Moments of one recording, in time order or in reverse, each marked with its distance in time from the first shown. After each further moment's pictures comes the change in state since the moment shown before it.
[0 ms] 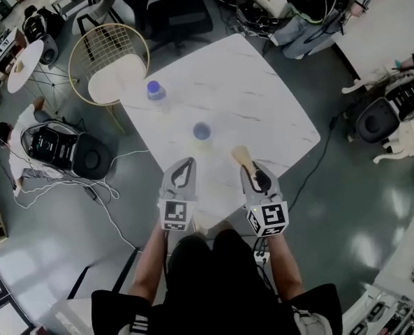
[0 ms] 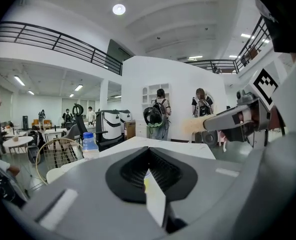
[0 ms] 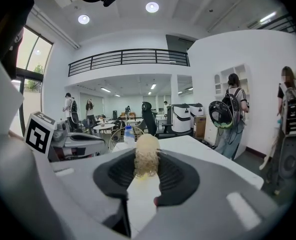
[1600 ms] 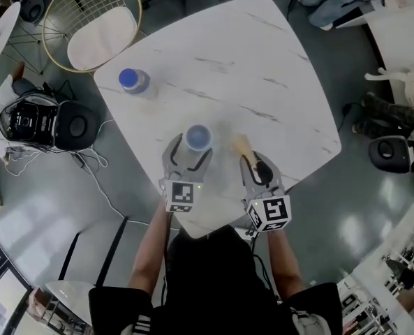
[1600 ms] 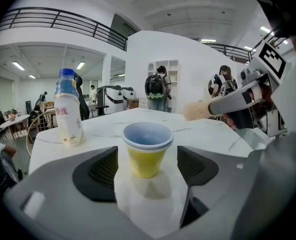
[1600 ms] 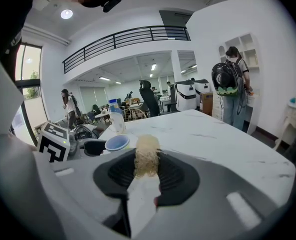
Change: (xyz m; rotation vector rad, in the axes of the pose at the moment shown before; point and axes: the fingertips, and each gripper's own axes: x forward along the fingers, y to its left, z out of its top) left arm 0.156 0.018 -0.152 -0.065 0.246 0.031; right arm 0.141 -0.071 -0.099 0.084 0.207 0.111
